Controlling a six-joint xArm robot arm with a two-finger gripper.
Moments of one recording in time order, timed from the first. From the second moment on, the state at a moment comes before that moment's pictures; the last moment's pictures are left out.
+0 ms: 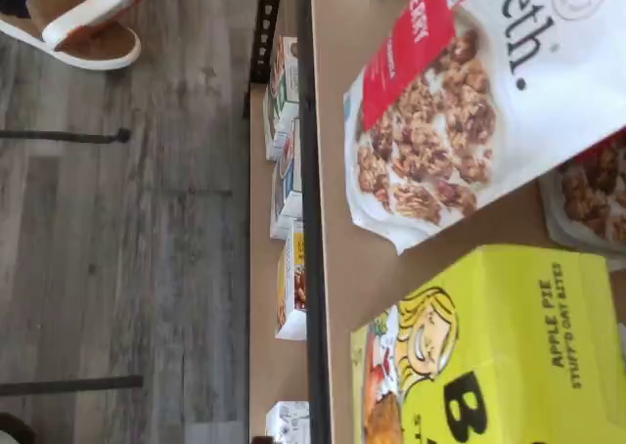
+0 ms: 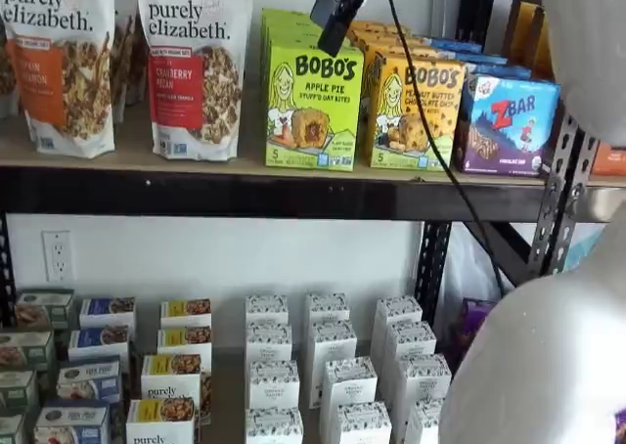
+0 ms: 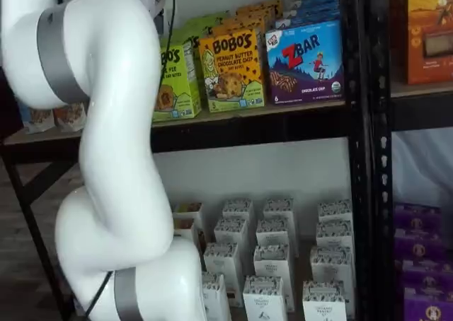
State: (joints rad) arm 0.20 -0.25 -1.54 0.35 1.52 -1.30
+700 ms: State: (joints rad) arm 0.19 -0.17 -1.59 0.30 1.51 -1.32
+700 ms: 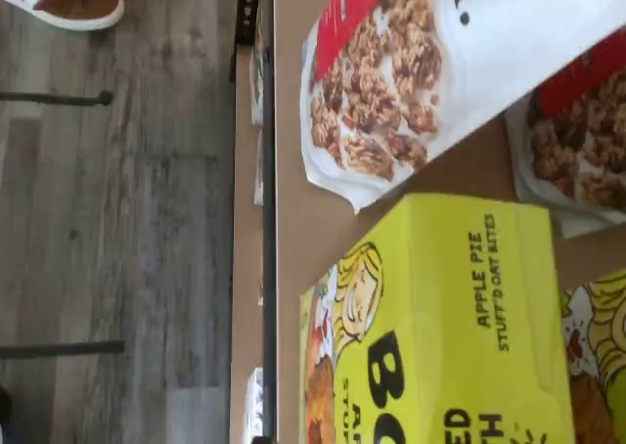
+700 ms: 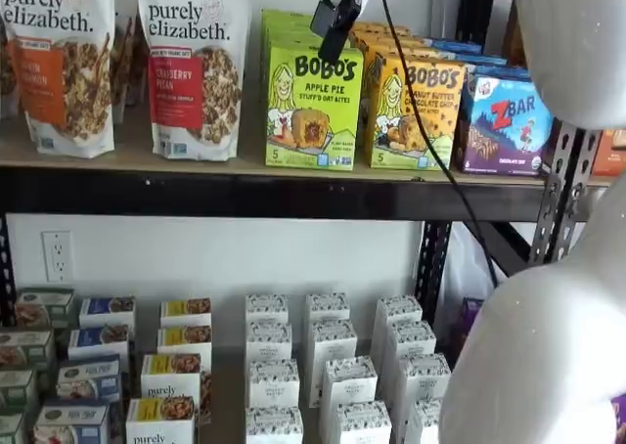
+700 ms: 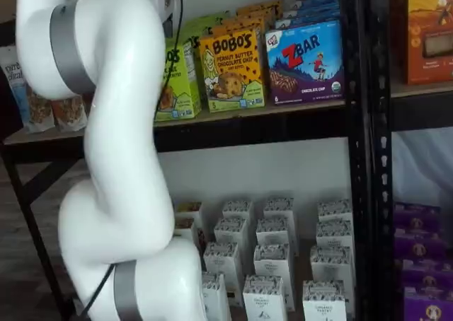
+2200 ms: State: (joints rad) arm 0.27 -0.16 -1.53 0.15 1.50 -1.28
